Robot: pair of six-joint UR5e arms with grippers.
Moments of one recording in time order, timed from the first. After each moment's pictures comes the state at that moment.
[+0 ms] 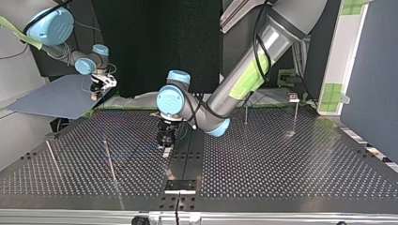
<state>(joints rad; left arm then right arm) -0.60 -2.32 -1.03 -2.88 -1.89 -2.10 1.56 -0.43 1.46 -0.83 1.55 1.80</state>
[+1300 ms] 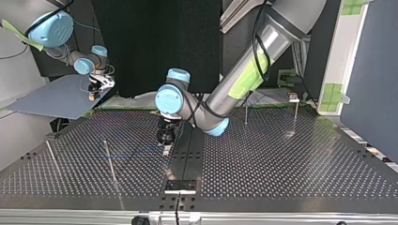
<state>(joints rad) -0.61 -2.32 -1.03 -2.93 -1.89 -2.09 1.54 -0.38 1.41 -0.85 1.54 1.80</state>
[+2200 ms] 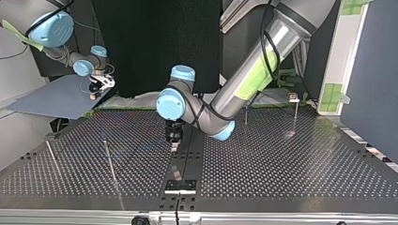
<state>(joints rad) -0.59 -2.27 -1.03 -3.13 -1.92 -2.04 1.53 -0.38 1.40 -0.77 1.54 1.79</state>
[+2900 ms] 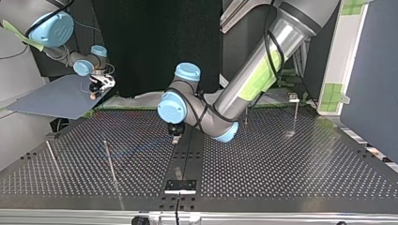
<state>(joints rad) -0.58 -2.25 -1.03 -3.31 -1.84 -1.99 1.53 -0.38 1.40 -0.77 1.54 1.79</state>
